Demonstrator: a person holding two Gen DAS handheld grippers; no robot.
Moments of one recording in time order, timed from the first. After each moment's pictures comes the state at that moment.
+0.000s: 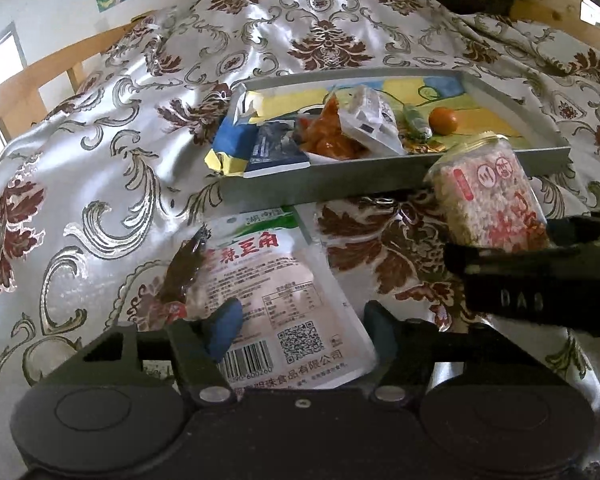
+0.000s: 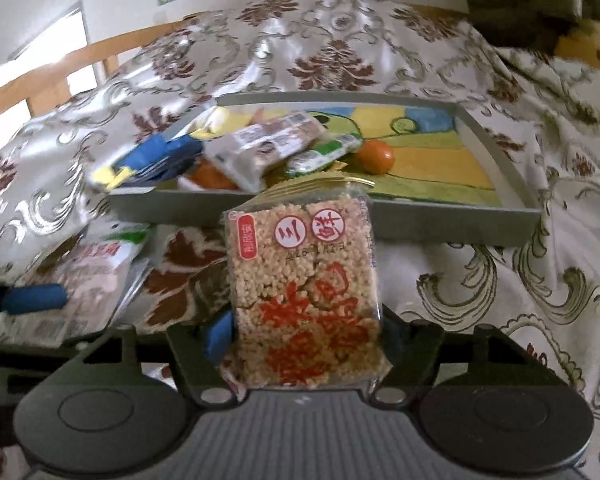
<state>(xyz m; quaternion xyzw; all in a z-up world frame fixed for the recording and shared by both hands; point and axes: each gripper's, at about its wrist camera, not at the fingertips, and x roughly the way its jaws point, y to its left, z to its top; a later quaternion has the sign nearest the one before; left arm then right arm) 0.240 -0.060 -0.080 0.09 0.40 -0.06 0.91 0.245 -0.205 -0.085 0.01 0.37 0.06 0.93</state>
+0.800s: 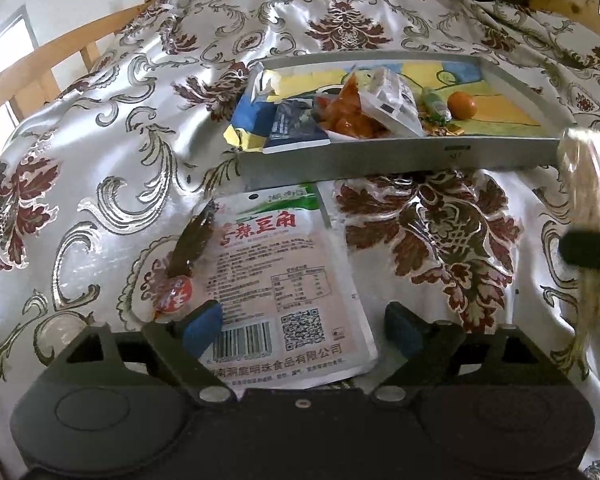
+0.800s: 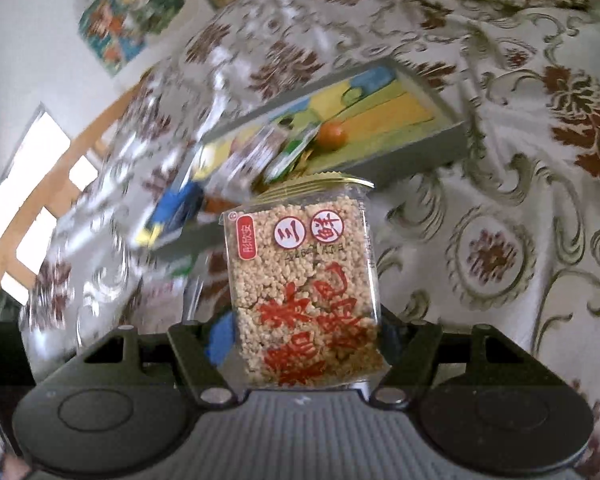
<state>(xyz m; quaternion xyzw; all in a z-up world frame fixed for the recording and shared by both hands) 0.239 -0.056 -0.082 0.08 0.42 -0.03 0.90 0.202 -0.275 -0.053 0.25 0.39 0.06 0.89</state>
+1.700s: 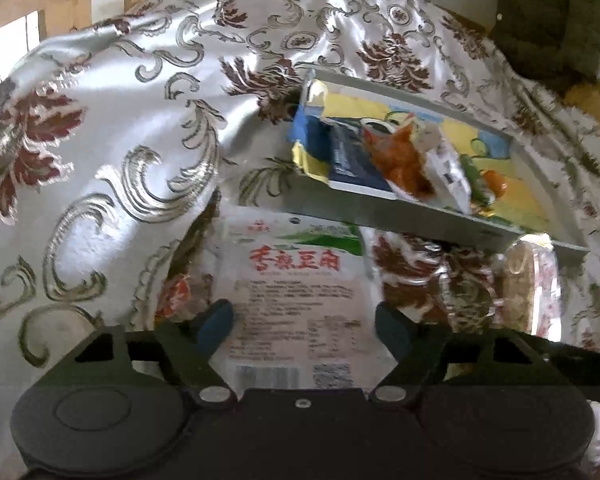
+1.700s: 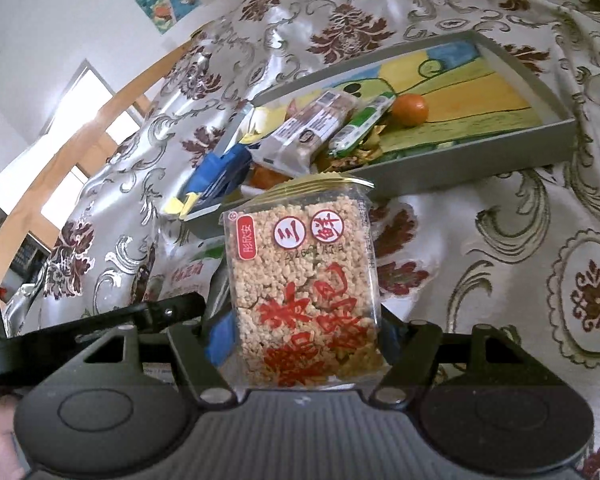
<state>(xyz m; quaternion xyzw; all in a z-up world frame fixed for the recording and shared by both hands) 0.266 0.000 -0.075 -0.06 0.42 -0.03 0.90 0.243 -0.232 -0.075 0.20 0.41 0.16 0.88</state>
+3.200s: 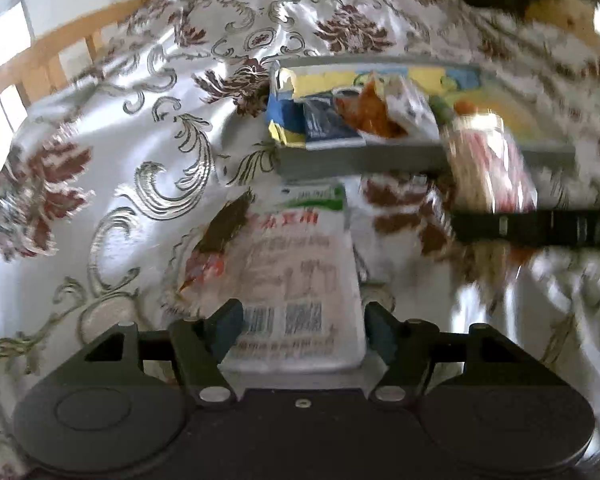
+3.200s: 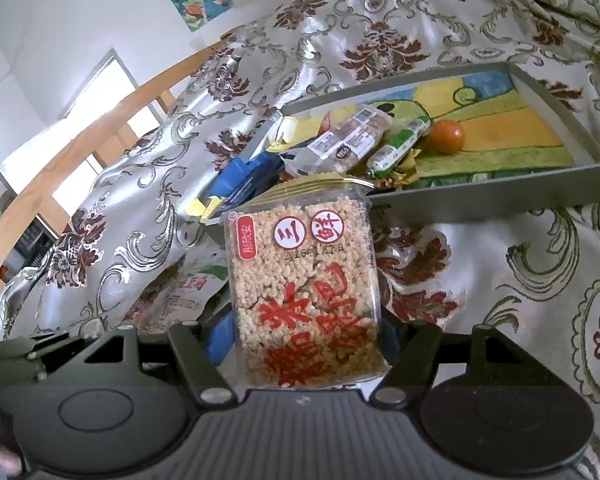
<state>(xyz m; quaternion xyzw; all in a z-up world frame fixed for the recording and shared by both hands) 0.220 -0.018 -0.066 0.09 0.43 -0.05 0.90 0.247 -0.216 -0.069 0.16 0.38 0.17 0.90</state>
